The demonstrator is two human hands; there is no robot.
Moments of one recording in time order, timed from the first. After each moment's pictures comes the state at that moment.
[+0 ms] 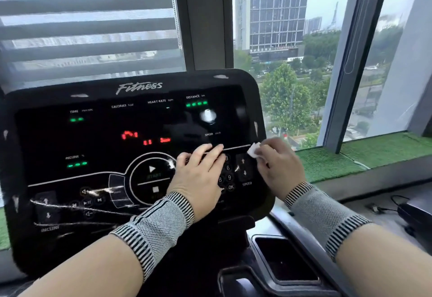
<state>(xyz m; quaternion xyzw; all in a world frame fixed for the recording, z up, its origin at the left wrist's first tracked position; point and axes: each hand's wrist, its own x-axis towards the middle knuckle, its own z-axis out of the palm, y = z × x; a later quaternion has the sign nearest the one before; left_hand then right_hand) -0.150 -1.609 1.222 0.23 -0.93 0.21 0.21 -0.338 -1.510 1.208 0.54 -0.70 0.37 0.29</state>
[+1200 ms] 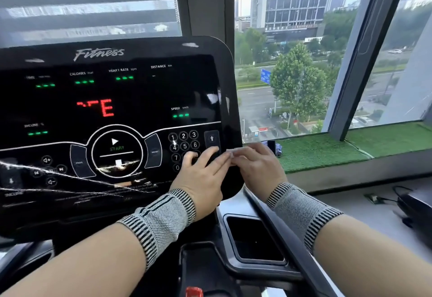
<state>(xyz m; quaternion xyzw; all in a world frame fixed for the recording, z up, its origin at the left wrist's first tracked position) -0.208 -1.552 1.167 0.21 -0.93 0.25 0.16 -0.380 -1.487 1.144 0.67 -0.60 0.30 0.33</state>
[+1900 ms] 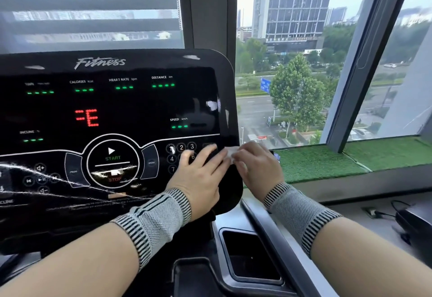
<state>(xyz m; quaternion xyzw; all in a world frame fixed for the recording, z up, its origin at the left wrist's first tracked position) -0.217 -1.564 1.183 0.21 -0.93 0.26 0.18 -0.384 -1.498 1.174 0.62 -0.64 0.36 0.29</state>
